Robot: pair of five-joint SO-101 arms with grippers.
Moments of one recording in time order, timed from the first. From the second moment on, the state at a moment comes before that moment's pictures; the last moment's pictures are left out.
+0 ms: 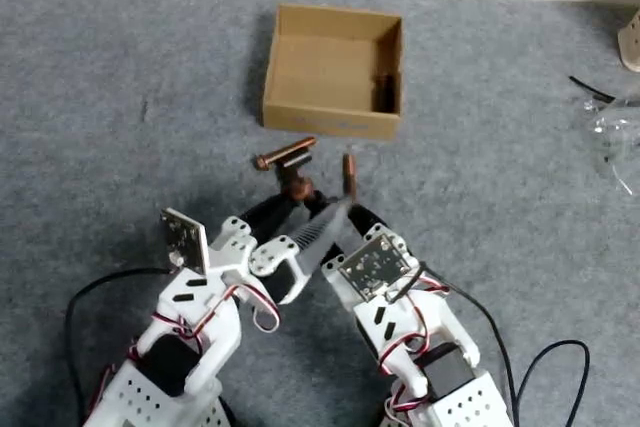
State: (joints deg) left arm 30.1 -103.6 95.8 20.6 28.3; right arm -34.0 -104.0 96.0 26.6 20.1
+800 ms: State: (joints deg) left arm 12.5 -103.5 95.8 21.6 31.3; right arm -28.7 -104.1 96.0 26.6 20.2
